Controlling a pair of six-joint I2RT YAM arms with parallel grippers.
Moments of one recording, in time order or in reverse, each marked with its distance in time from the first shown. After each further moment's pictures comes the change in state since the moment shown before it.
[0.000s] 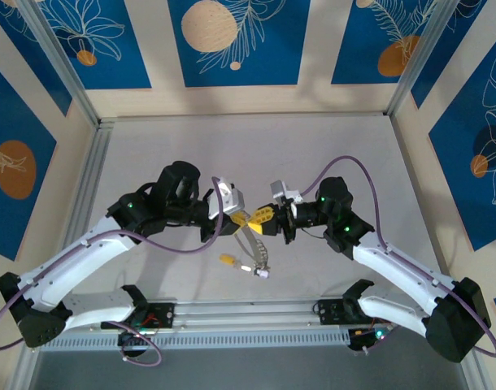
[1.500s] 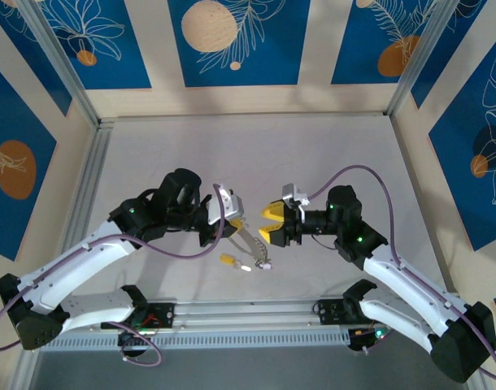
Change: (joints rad) left arm -0.010 -0.029 -0.070 0.000 -0.080 -0.001; right arm -0.052 -0.154 -0.070 -0.229 0.172 -0.013
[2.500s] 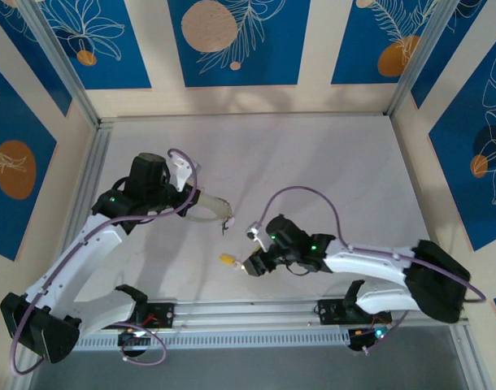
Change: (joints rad) left arm 0.415 -0.019 -0.065 0.000 -0.168 -0.247; right arm 0.422 0.436 -0.015 -0.193 0.611 0.160
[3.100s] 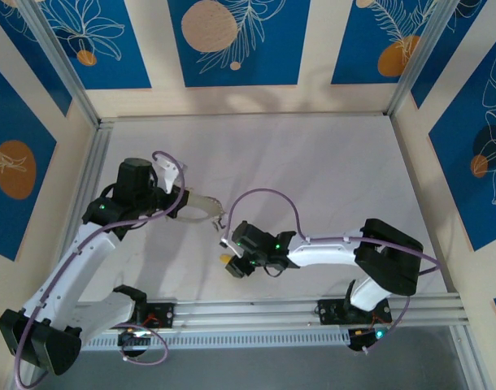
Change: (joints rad) left arm 0.092 -0.069 -0.064 0.001 0.026 -0.025; right arm 0.132 0.286 0.195 -0.047 0.184 -0.098
